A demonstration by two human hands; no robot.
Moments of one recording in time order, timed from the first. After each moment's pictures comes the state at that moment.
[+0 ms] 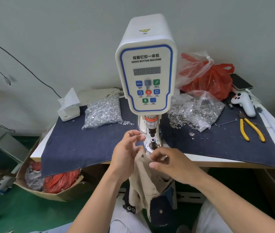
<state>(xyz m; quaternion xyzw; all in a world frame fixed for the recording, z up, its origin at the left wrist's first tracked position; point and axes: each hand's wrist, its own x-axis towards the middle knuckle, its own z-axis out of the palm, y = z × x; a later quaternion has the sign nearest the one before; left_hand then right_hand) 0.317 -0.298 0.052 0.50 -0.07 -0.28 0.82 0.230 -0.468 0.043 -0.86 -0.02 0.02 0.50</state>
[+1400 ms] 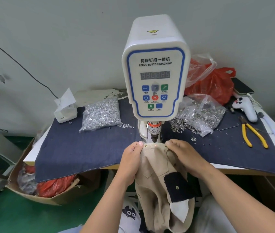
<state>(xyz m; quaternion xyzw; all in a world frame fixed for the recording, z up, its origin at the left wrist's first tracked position) 0.339 -0.313 0.006 0.73 -0.05 -0.20 0.66 0.274 -0.507 0.015 -0.77 0.11 -0.01 0.63</state>
